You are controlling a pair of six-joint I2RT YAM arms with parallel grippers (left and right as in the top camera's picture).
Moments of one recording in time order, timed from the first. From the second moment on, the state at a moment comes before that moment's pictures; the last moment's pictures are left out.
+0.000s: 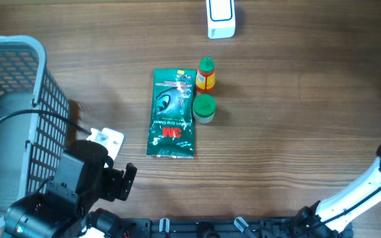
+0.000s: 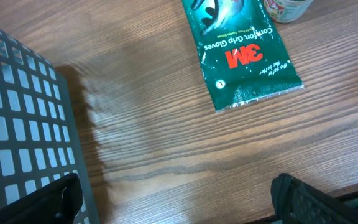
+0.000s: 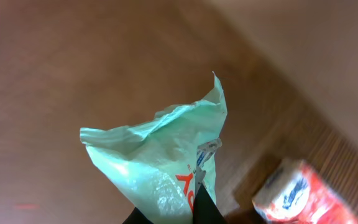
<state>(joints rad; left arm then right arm) -0.46 0.73 1.12 -1.40 -0.21 -0.03 -0.71 2.18 1.67 -0.47 0.27 -0.01</state>
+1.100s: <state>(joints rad) -0.46 0.73 1.12 -1.40 -0.21 -0.04 0.57 2.07 1.71 -0.63 0.25 0.55</state>
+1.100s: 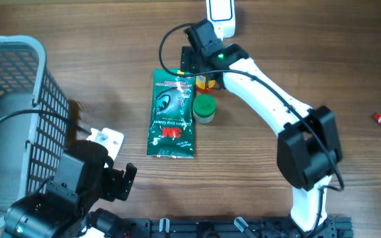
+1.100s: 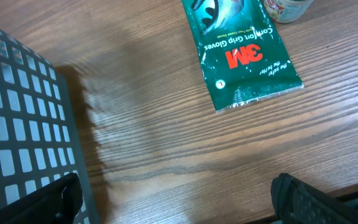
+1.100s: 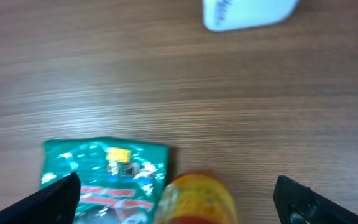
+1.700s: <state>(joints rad) -0.46 0.73 1.12 -1.40 -0.21 -0.04 0.35 1.80 1.72 -1.00 0.23 0.60</state>
